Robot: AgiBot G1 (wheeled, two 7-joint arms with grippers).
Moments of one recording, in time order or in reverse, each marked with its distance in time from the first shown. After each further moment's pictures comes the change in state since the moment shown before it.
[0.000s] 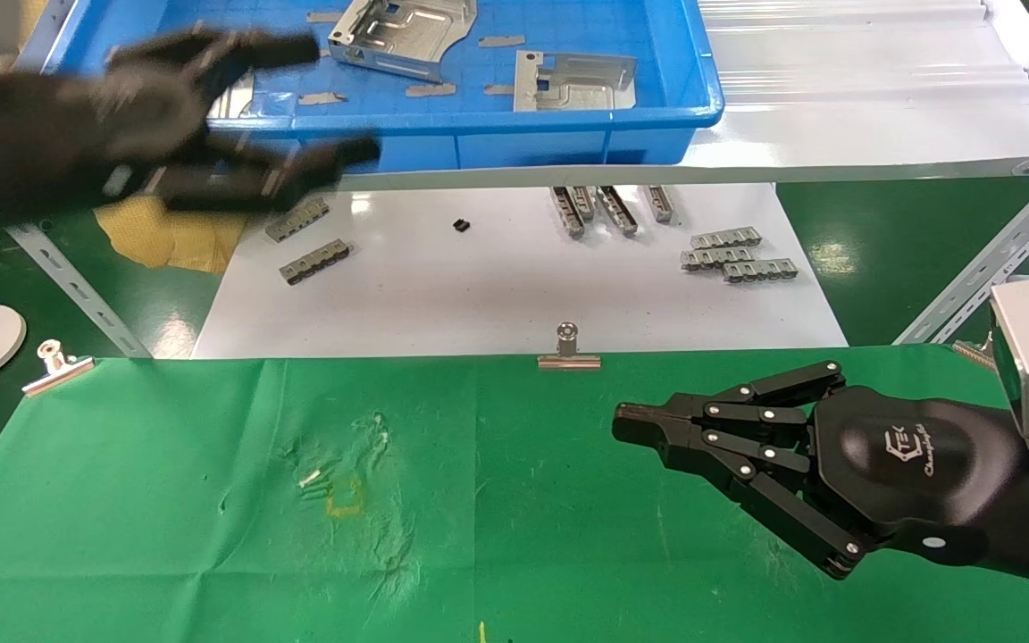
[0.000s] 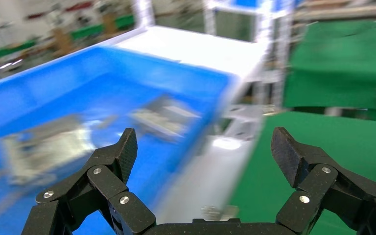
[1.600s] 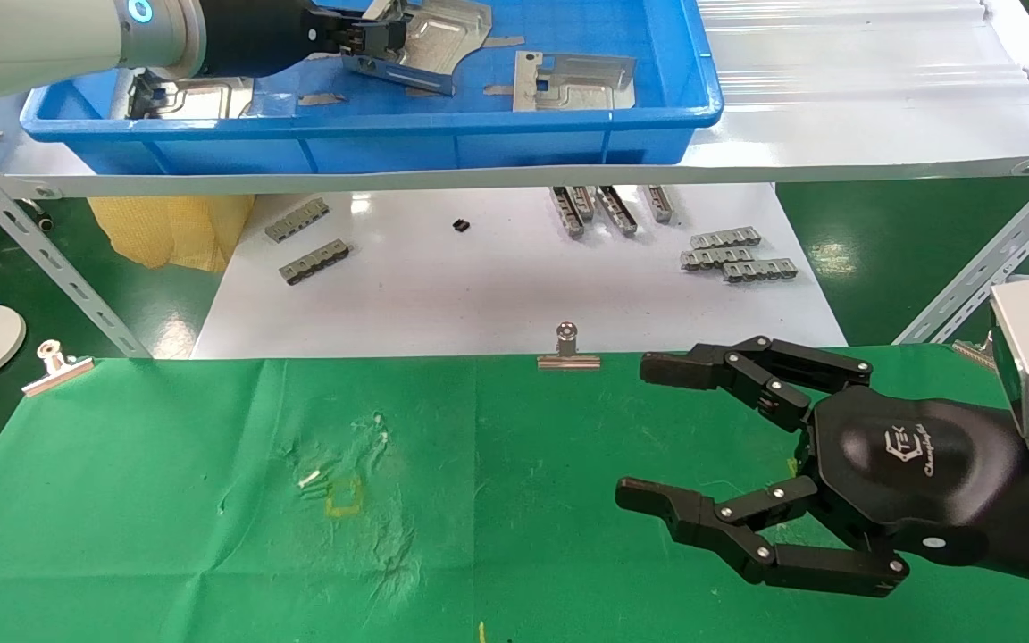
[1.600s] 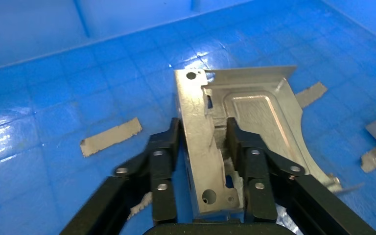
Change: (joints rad) left arm -0.486 0.529 0.253 0.901 0.421 -0.469 -0.171; right arm 0.000 0.000 0.000 0.000 0.000 0.000 0.000
